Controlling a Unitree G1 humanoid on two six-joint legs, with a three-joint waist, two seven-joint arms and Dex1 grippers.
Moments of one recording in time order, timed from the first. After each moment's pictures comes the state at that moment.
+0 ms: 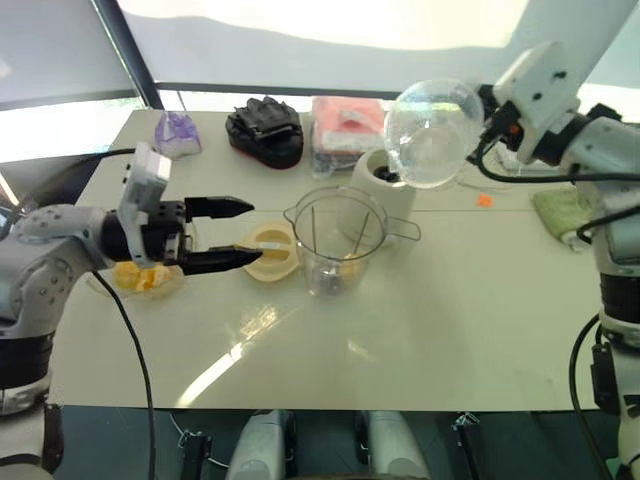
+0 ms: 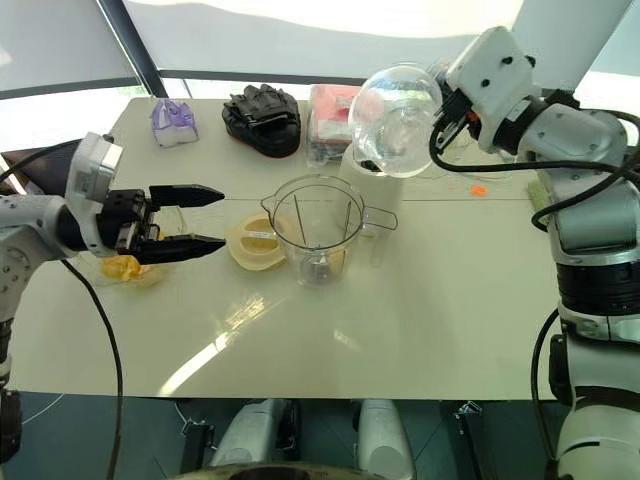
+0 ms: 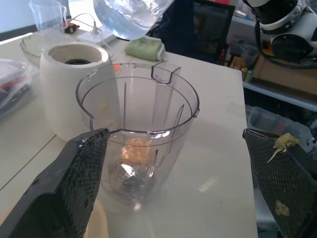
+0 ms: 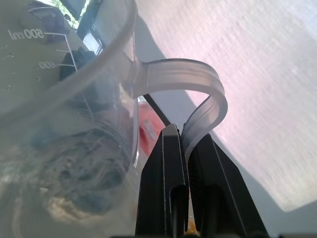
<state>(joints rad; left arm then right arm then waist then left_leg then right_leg) -0.46 0.89 0.18 -0.24 -0.83 0.72 -1.16 -0.81 -0.84 0.02 -0.08 0.11 0.36 0.68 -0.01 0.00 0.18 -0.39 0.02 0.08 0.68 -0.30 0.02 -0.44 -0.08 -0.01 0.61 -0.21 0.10</state>
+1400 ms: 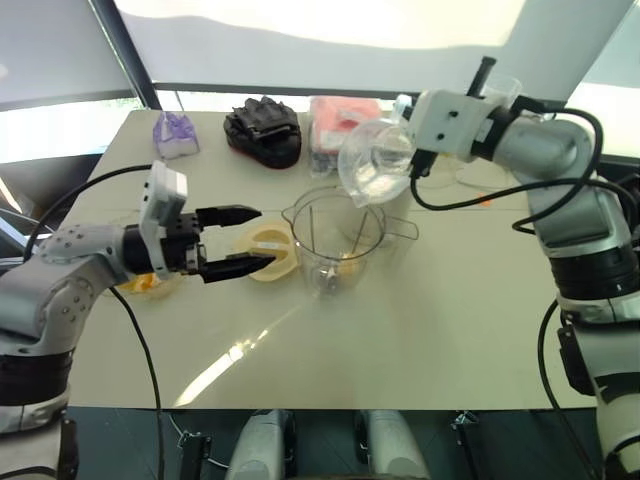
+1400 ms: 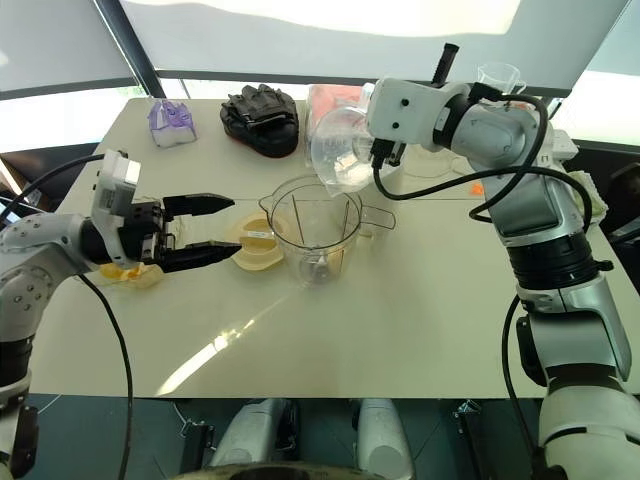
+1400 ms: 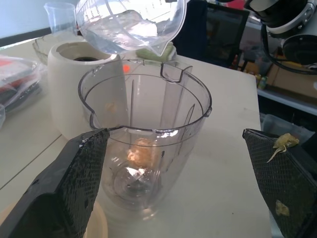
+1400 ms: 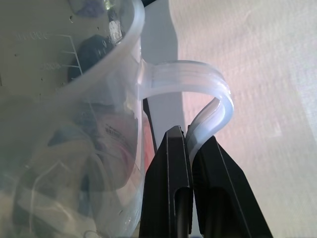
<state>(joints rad) -0.40 0.82 0.17 -0.30 -0.80 0.69 -1.06 -0.94 -0.74 0.19 0.05 -0.27 0.02 0.71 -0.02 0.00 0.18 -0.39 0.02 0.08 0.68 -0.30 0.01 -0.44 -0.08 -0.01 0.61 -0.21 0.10</state>
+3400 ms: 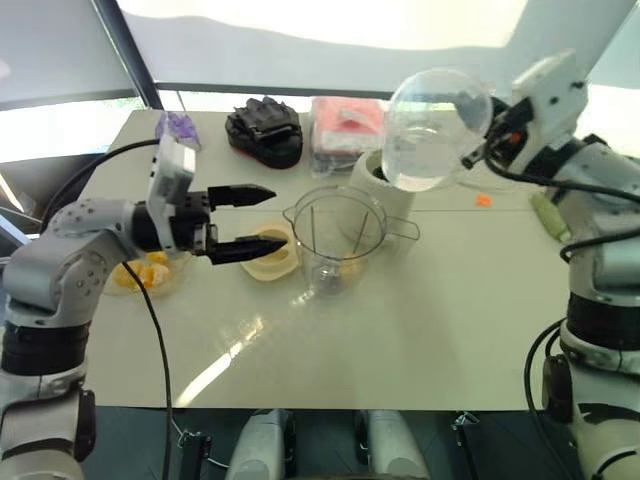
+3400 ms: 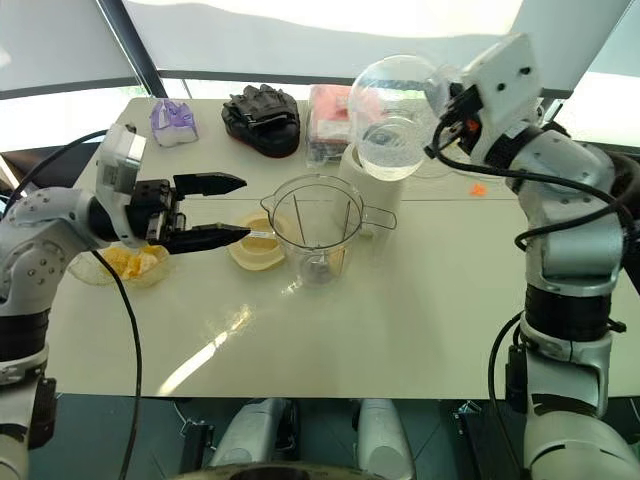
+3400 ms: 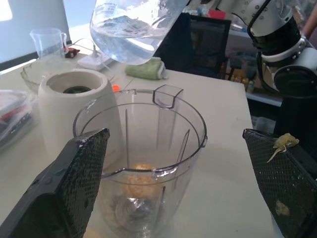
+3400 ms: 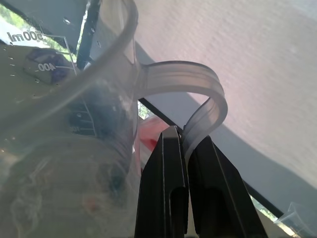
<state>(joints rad) -0.56 0.77 0.12 -0.22 -0.78 0.68 -1.14 -0.71 -0.62 -0.24 -0.30 0.17 0.69 0.60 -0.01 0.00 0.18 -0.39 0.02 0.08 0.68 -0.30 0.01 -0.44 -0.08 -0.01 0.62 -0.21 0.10</state>
